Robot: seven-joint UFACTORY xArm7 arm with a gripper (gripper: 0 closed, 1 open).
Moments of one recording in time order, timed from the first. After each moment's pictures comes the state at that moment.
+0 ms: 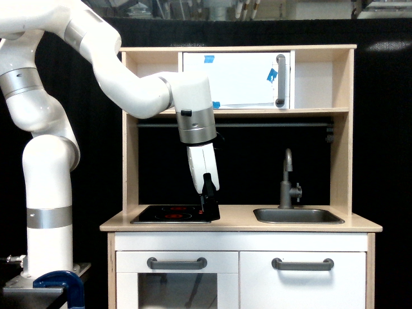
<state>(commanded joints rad) 0.14 -0.29 -0.38 0.60 0.31 0.81 -0.60</state>
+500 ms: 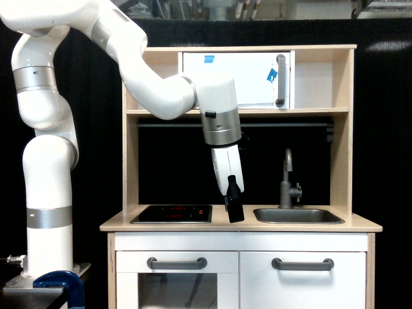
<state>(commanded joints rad) 0.17 -0.08 -0.40 0.77 0.44 0.83 -0.64</state>
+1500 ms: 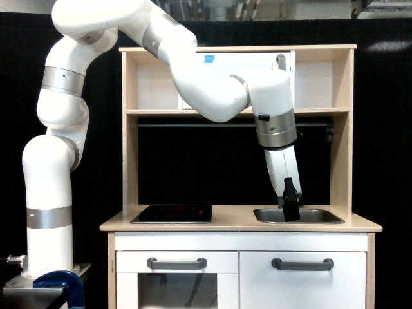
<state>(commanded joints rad) 0.07 0.26 -0.33 1.16 0.71 0.94 -0.79</state>
